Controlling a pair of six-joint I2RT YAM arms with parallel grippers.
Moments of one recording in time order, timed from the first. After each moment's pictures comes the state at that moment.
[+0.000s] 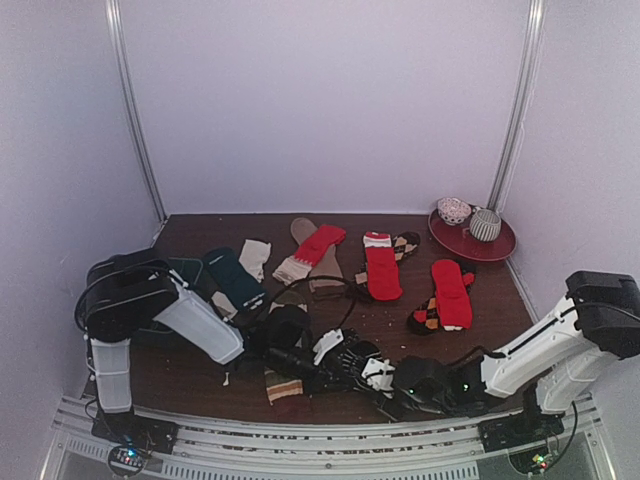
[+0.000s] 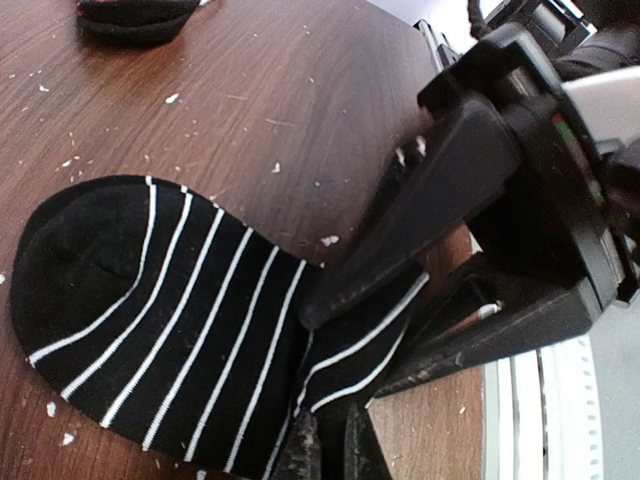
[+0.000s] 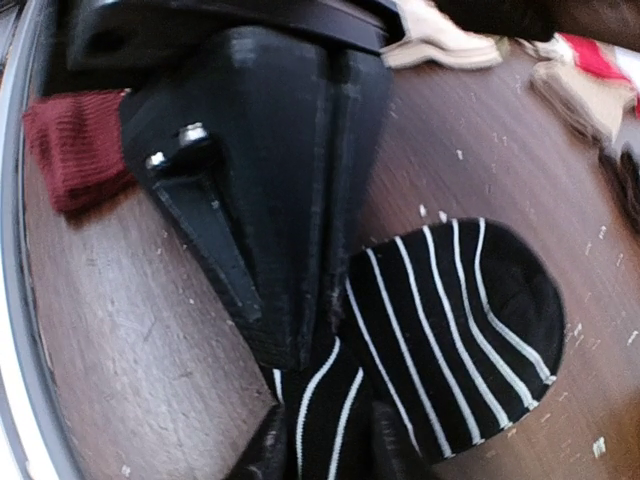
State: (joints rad) left arm -1.08 2.01 0.83 0.55 0.57 -0.17; right arm 1.32 1.55 0.40 0.43 0.33 0.05
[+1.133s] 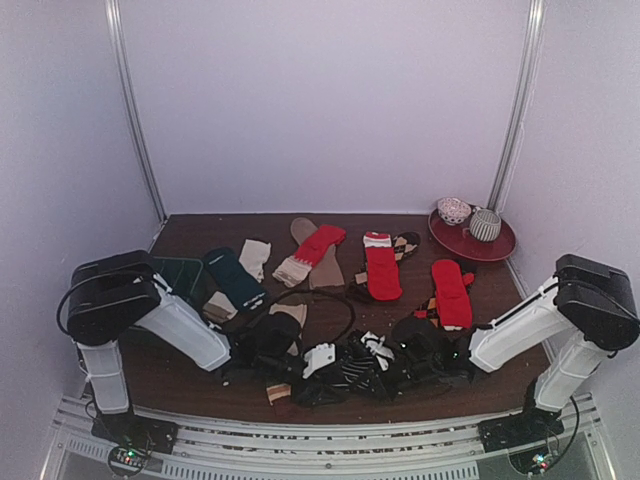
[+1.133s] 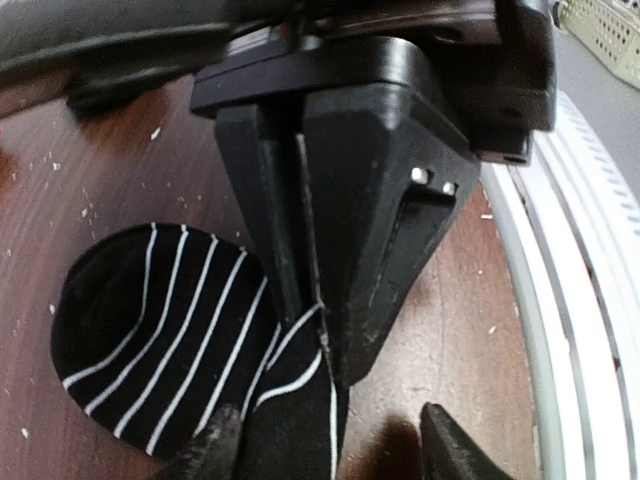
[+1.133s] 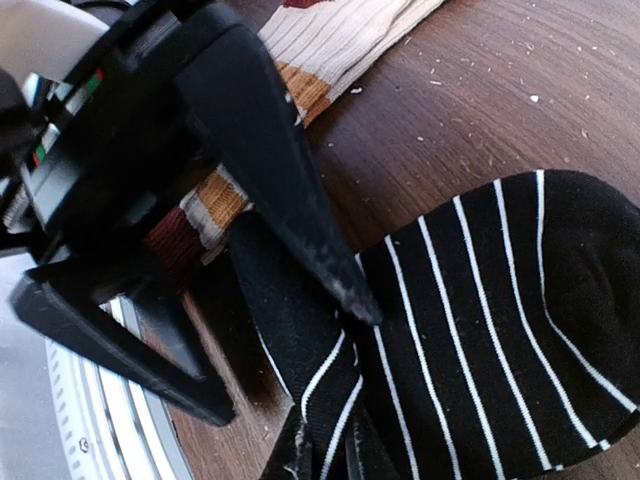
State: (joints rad) left arm -1.11 1.92 0.73 0.57 0.44 0.21; right arm 1.06 1.64 0.49 0.40 -0.28 0.40
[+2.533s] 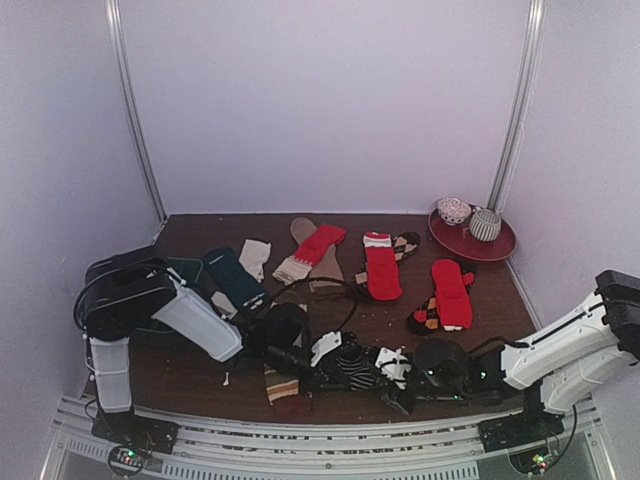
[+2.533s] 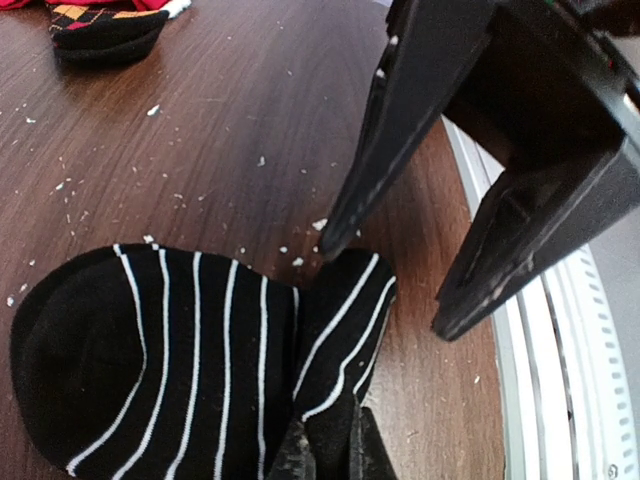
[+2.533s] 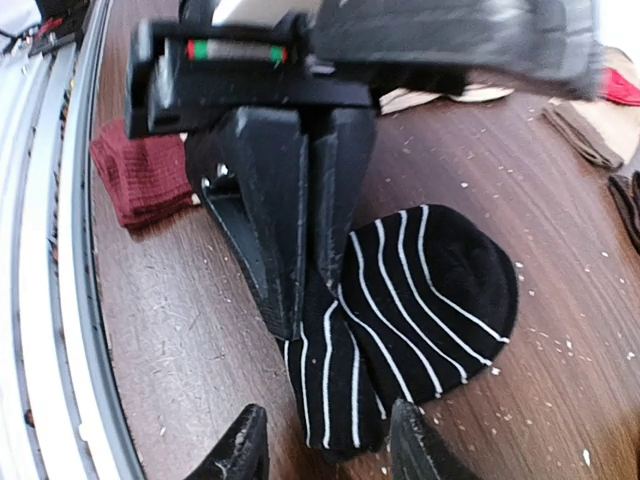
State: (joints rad) left arm -1.06 2.01 0.83 0.53 0.59 -0.01; right arm 1.23 1.38 0.34 0.41 0.13 0.01
